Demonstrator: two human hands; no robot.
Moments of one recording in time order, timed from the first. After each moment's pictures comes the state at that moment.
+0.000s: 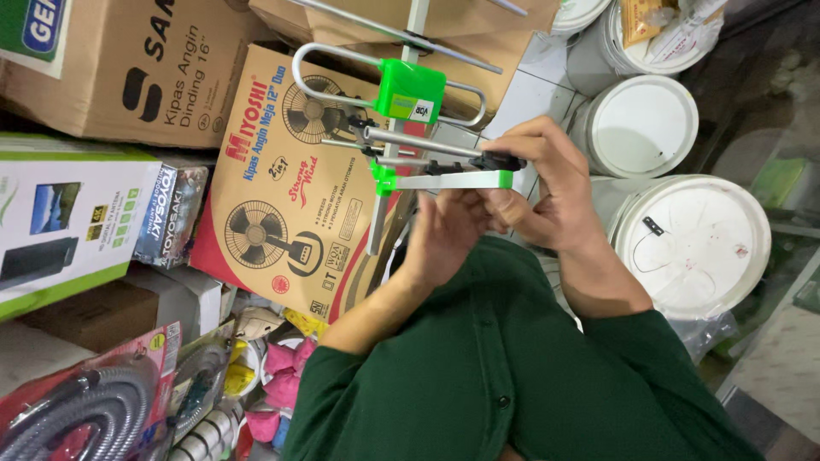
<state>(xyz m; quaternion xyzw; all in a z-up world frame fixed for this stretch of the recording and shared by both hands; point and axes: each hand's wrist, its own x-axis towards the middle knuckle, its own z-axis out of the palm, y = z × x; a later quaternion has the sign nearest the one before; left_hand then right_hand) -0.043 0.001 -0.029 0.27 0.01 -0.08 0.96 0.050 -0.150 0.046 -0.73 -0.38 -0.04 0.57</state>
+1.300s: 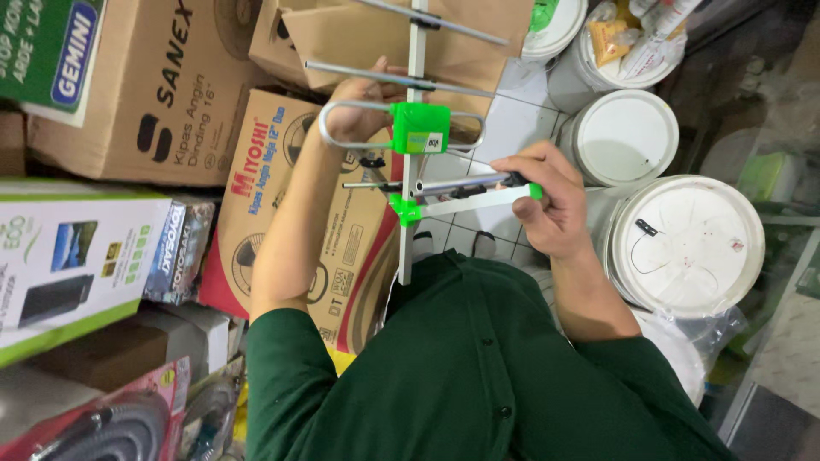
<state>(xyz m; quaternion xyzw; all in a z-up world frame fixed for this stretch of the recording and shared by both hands) 0.165 0.164 -0.107 0.40 0.00 -0.29 0.87 0.029 -0.169 0.011 -0.72 -0.29 -0.07 0.63</state>
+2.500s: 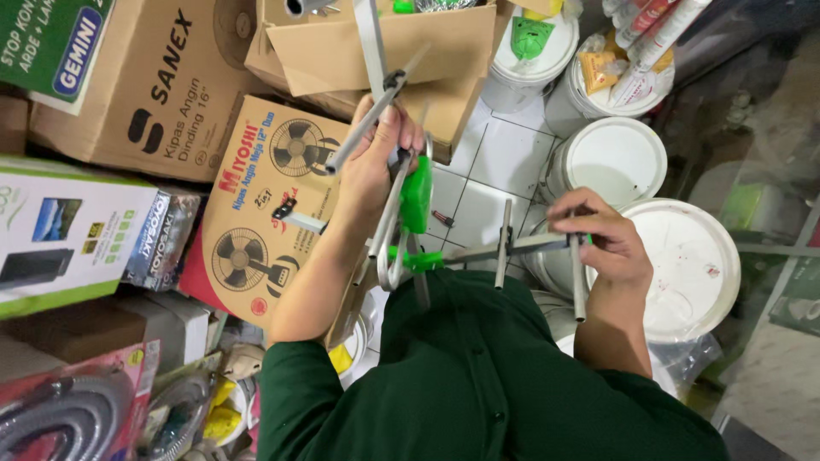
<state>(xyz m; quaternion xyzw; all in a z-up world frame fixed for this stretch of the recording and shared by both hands) 0.047 0.030 0.021 0.46 -0.05 0.04 0.89 0.036 -0.325 -0.045 -0.56 -0.40 0.11 0.72</state>
